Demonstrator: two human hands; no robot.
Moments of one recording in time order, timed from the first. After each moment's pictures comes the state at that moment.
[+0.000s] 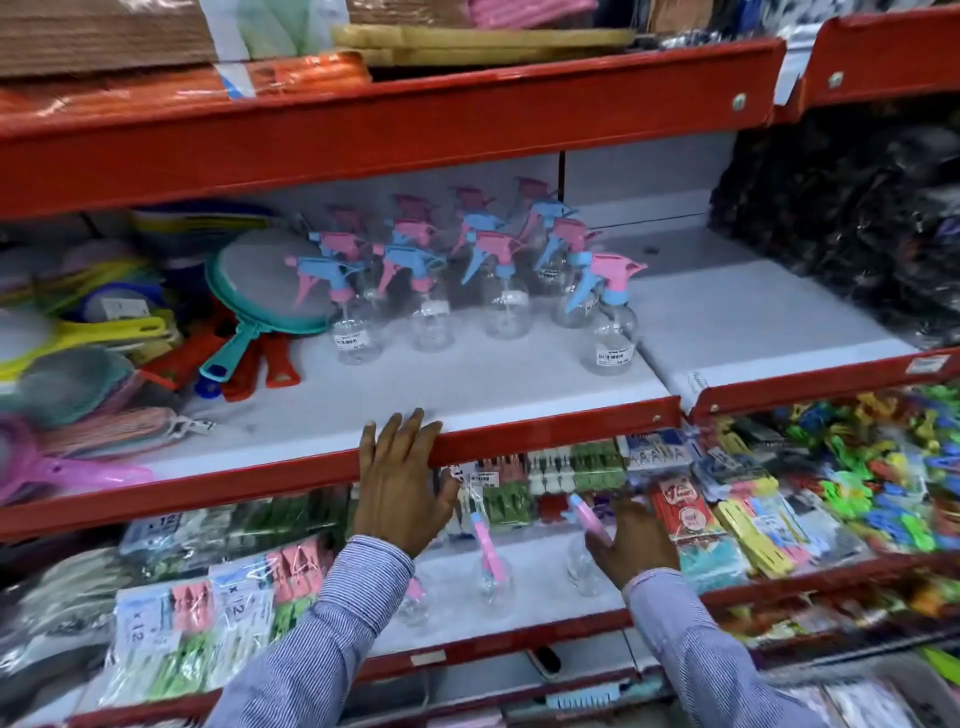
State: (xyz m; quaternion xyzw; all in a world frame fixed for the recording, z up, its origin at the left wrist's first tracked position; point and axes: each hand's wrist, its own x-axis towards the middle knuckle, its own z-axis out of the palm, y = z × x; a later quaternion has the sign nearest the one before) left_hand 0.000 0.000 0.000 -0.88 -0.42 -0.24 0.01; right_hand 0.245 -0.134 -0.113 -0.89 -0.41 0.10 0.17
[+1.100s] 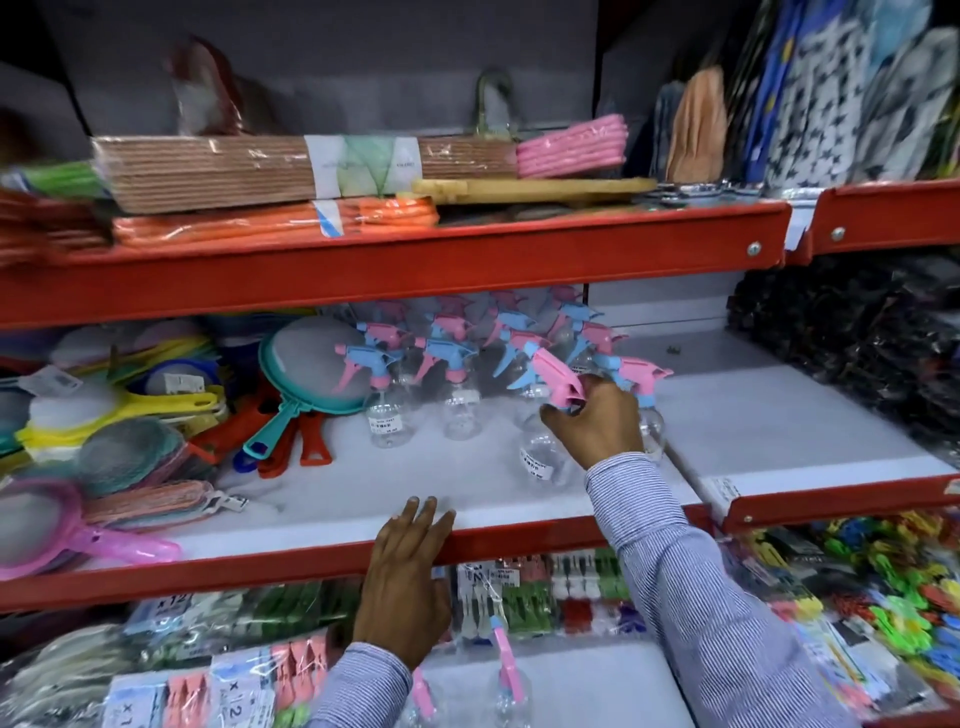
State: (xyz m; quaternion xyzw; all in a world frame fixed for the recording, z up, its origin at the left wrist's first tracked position) left_hand -0.021 0.012 -0.006 -0.88 -0.40 -0.27 -0.04; right_hand 0.216 -0.023 0.137 -0.76 -0.43 0.02 0.49
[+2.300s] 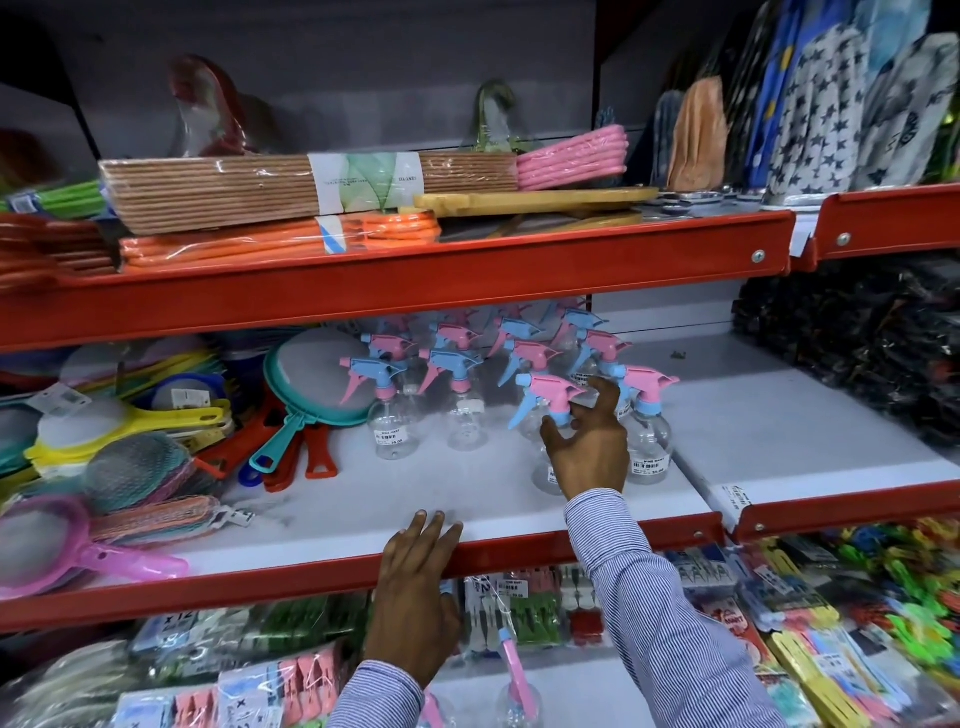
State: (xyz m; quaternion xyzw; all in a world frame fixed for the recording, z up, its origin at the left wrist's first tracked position) left_hand -0.022 0.007 -0.007 -0.87 -0.41 -0.27 -0.05; right_hand 0.207 0.007 0.087 -0.72 -0.36 -0.05 0.59
